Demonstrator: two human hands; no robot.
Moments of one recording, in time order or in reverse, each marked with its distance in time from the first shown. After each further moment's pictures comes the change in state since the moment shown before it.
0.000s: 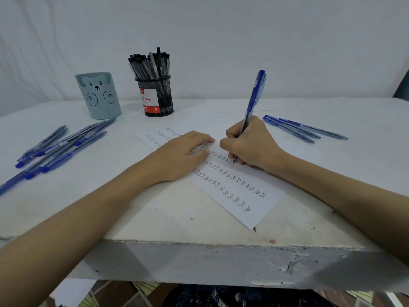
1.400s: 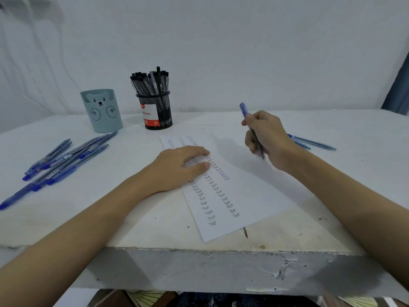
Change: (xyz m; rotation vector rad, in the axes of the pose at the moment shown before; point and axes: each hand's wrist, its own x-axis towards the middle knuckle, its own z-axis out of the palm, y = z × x) left_hand -0.007 0.002 -0.004 -0.032 0.031 -0.065; right_hand 0.016 0.001 -0.038 0.333 0.158 0.265
